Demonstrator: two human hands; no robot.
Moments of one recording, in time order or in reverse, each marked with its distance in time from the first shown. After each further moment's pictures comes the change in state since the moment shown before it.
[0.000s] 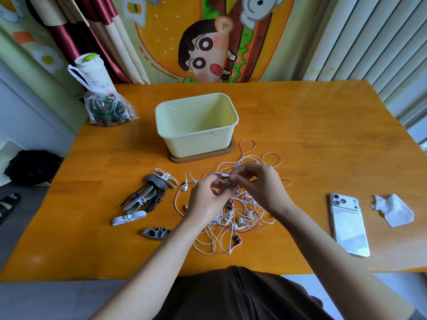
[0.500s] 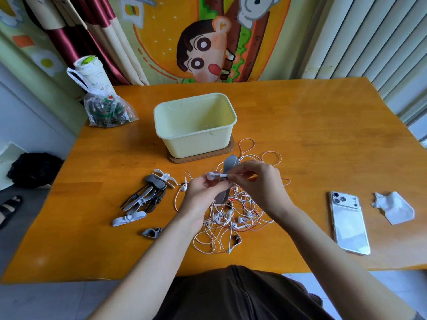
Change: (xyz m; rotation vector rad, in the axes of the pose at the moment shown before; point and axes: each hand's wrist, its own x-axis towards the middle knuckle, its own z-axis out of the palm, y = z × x) left_hand -0.002 0.015 -0.004 -0.474 -0.009 -0.310; right_hand -0.004 -0.004 -0.002 -0.133 0.077 -0.078
